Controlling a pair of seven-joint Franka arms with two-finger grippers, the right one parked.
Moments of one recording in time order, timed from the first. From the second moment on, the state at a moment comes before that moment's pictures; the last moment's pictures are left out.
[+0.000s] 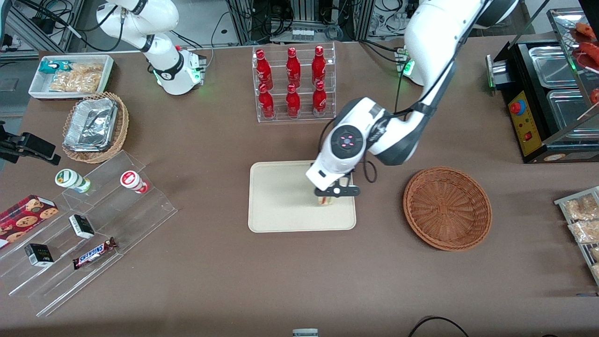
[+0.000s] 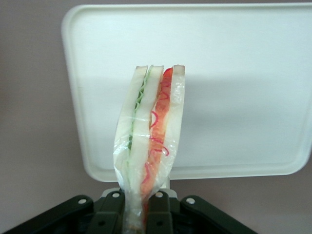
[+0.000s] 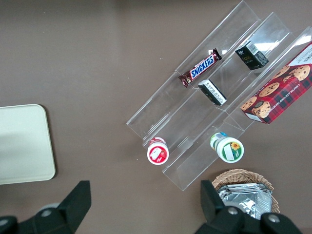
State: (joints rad) arm -0.47 0.61 -0.28 -1.48 0.01 1.96 -0.72
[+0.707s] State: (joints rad) arm -0.57 0.85 -0.28 -1.28 0.18 2.01 -1.00
